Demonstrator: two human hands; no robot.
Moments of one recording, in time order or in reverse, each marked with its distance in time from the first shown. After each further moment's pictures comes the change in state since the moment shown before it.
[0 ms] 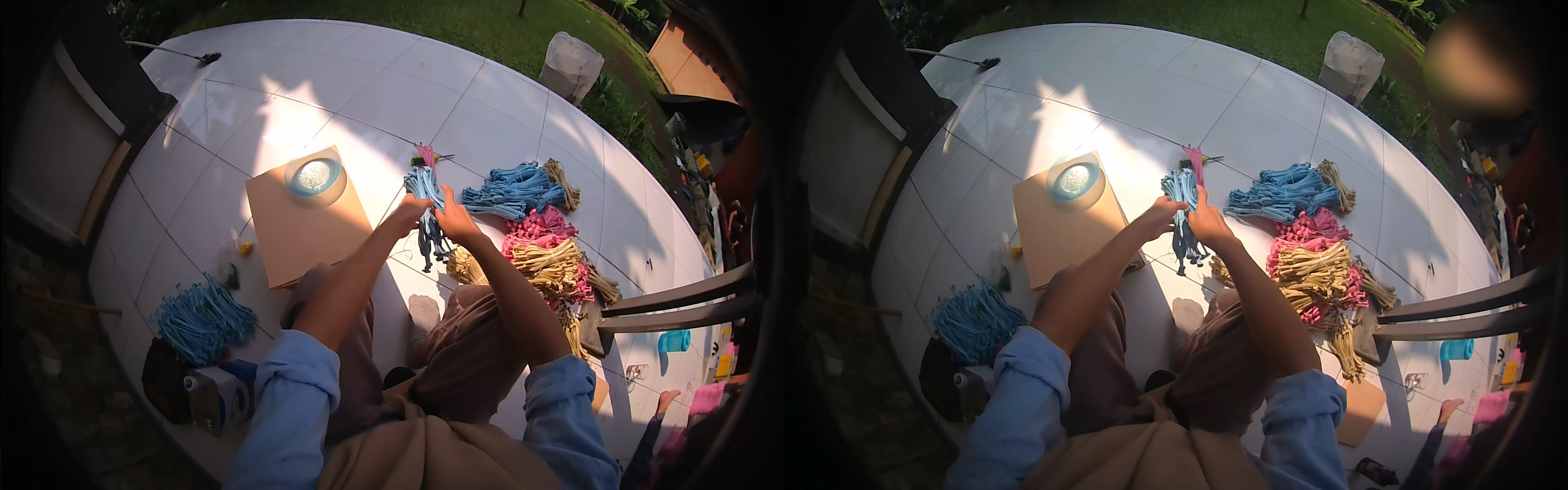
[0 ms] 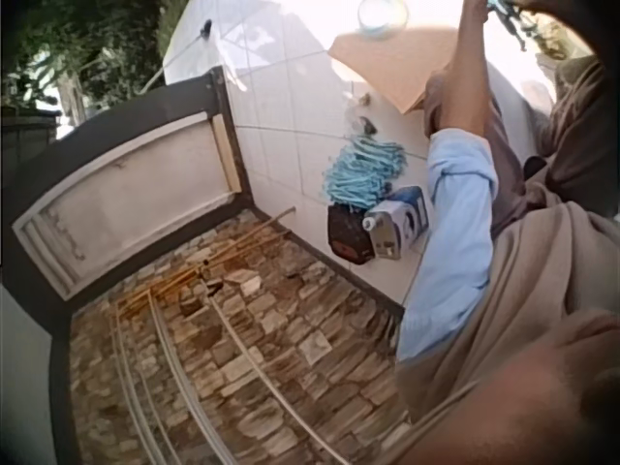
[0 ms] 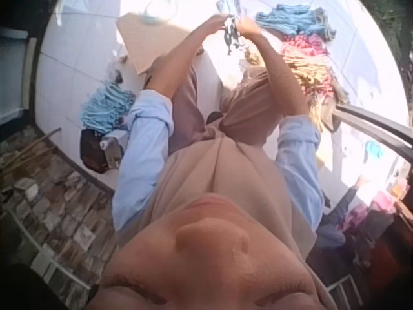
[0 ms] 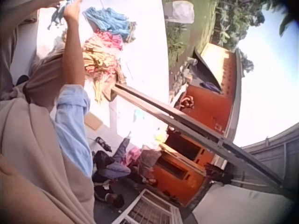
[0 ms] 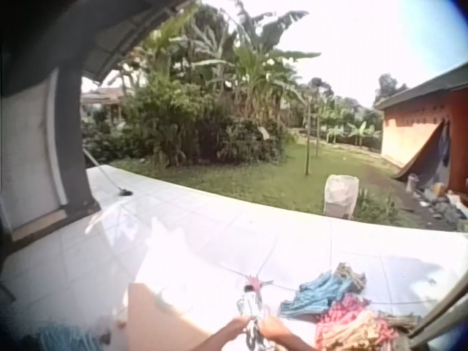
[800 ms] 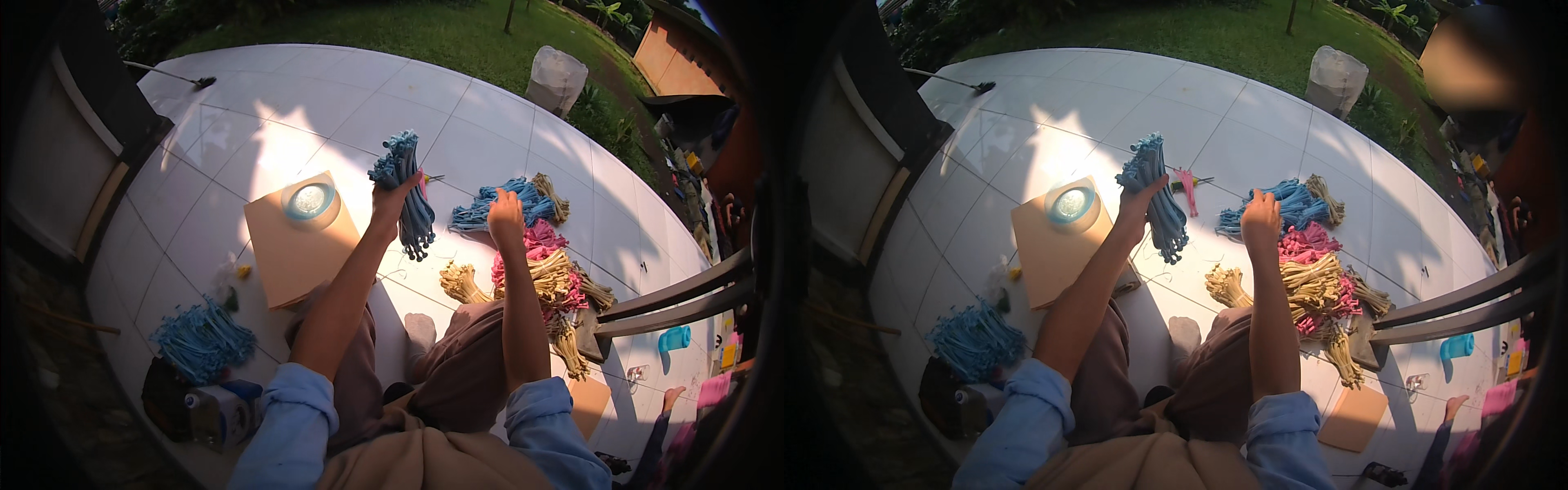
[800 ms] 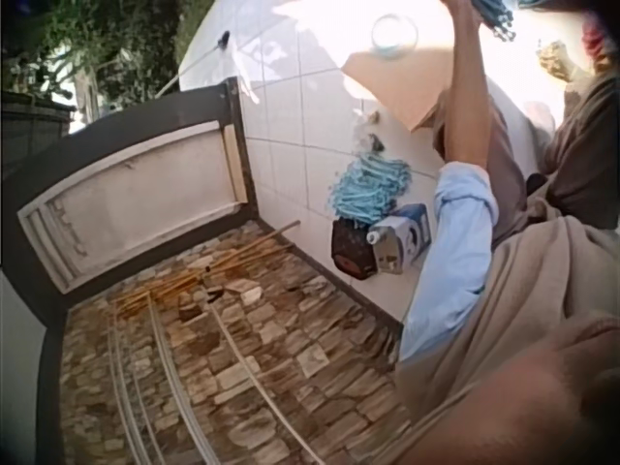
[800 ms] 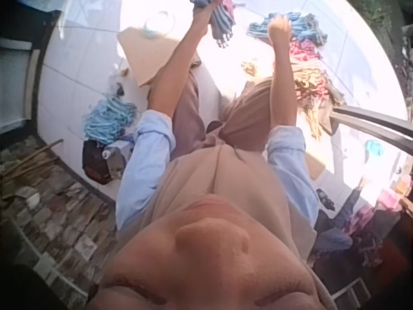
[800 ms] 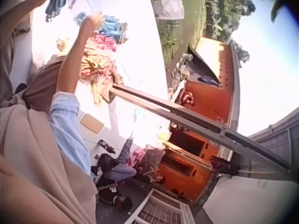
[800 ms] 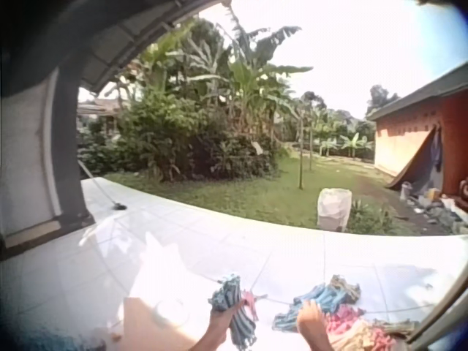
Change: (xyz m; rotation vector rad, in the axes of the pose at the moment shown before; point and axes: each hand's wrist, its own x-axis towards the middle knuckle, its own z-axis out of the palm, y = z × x) left_hand -0.053 0.073 0.044 -0.239 0.271 0.496; right_hand -0.022 0.049 -0.079 -0.537 0.725 -0.035
